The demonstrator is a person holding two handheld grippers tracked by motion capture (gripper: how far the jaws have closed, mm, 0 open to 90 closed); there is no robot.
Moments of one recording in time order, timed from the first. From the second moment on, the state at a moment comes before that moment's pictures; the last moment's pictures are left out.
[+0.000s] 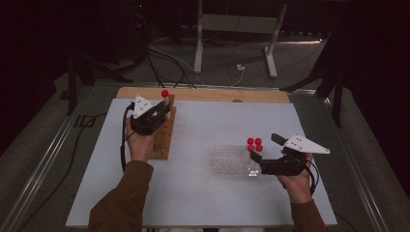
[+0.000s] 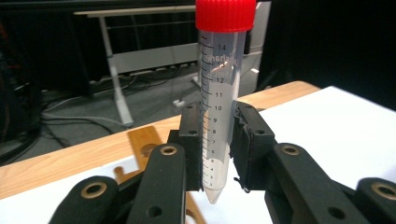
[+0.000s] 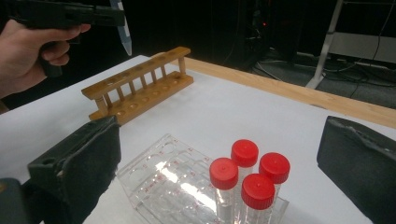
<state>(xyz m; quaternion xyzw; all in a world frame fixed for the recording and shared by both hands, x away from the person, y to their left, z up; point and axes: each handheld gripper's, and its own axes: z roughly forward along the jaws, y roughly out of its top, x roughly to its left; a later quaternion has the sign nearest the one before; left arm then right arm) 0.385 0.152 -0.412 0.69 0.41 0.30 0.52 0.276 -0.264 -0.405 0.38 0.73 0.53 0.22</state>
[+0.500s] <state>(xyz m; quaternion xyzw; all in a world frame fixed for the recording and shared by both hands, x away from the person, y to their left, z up) 0.414 0.157 -0.427 0.67 0.44 0.32 0.51 0.275 -0.264 -0.412 0.38 0.72 0.53 0.21</state>
